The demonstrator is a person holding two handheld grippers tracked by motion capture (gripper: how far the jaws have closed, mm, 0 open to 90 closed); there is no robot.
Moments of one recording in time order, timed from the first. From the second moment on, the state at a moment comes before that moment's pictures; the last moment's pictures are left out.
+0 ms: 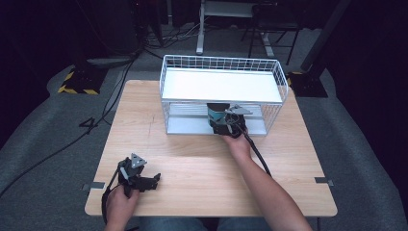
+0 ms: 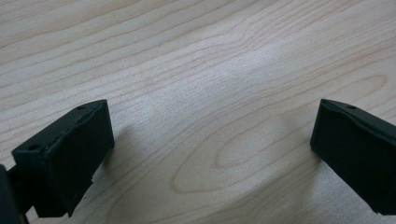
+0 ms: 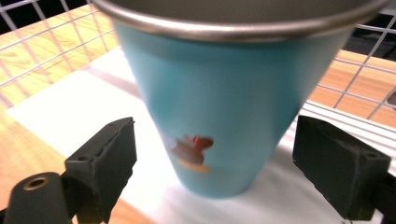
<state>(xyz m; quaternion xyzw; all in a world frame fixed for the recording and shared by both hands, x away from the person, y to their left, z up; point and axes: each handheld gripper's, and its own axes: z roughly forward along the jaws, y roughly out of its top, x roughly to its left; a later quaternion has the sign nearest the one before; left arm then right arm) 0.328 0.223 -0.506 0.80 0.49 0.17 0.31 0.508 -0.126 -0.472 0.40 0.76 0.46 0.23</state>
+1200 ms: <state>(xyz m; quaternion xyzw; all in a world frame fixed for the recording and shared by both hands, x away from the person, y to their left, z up) 0.324 0.223 -0.506 0.80 0.49 0.18 0.31 0.405 -0.220 -0.424 0.35 0.79 0.46 0.19</state>
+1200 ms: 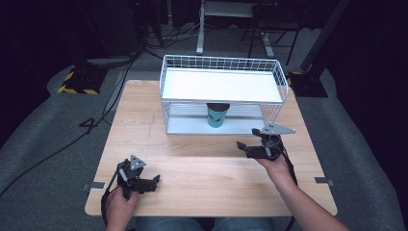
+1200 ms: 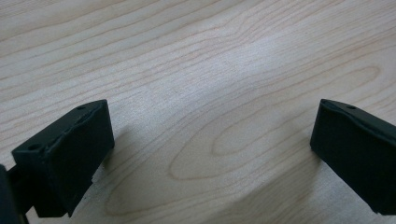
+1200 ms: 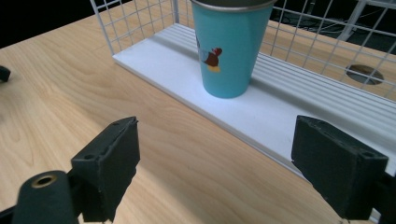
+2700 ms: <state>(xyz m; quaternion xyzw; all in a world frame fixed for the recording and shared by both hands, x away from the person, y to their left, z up) 0.331 0.222 -0.506 0.80 0.49 0.17 0.31 0.347 -0.325 -0.487 0.40 0.81 0.39 0.17</state>
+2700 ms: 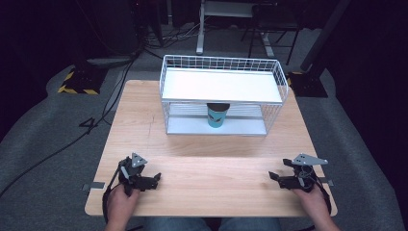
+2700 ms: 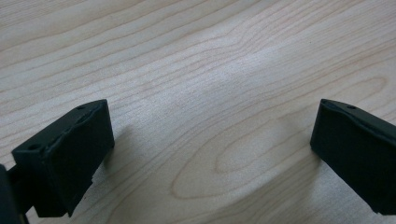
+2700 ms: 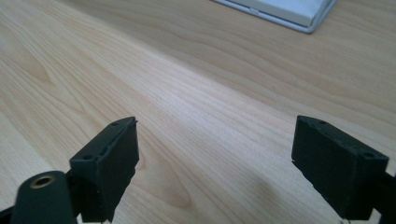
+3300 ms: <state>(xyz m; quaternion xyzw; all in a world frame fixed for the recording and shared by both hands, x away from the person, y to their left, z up) 0.331 0.222 -0.506 0.80 0.49 0.17 0.31 0.347 -0.324 -0.505 0.40 0.82 0.36 0.18</state>
